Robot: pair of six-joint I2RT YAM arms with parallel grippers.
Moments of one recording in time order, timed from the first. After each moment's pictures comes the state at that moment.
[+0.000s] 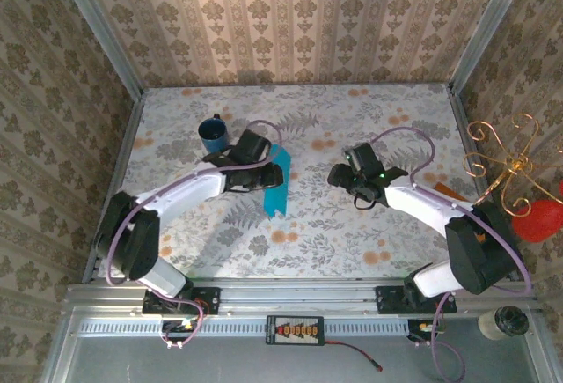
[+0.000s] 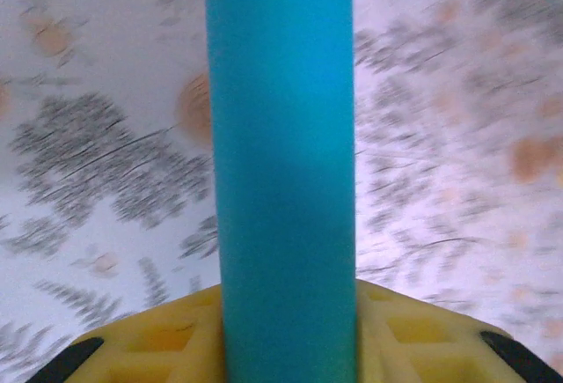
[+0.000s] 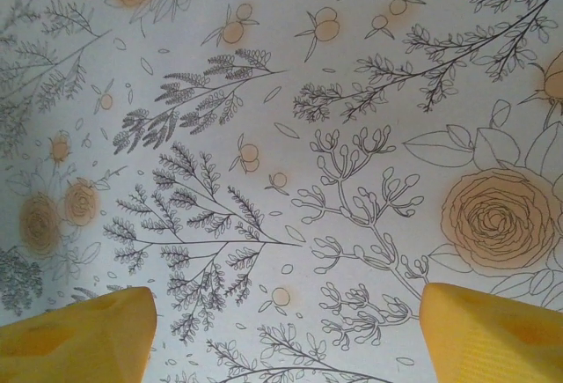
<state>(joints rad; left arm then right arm) -0.67 1.53 1.04 -0.44 0.20 -0.65 0.43 1.43 0.81 -0.34 0.07 0.83</state>
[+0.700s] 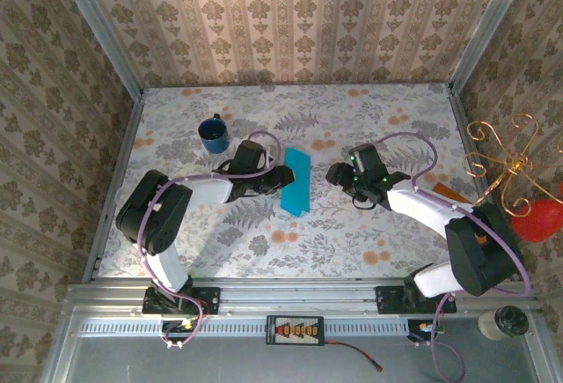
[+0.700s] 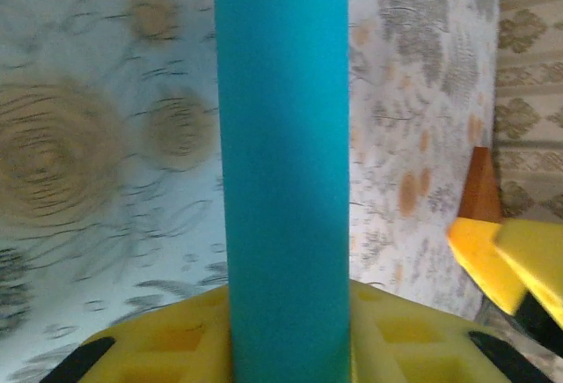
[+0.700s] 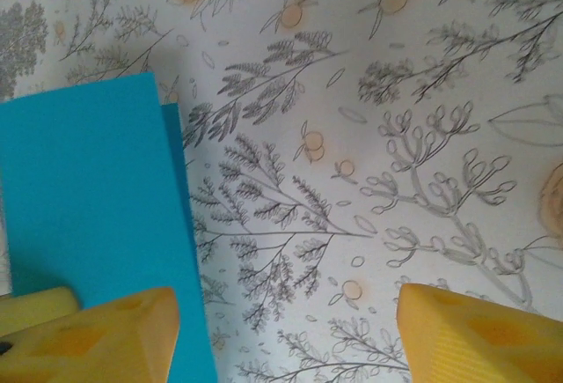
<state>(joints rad) -0.60 1.75 0.84 0.19 0.50 -0.88 0.42 1.42 0.75 -0.20 -0.07 0.93</state>
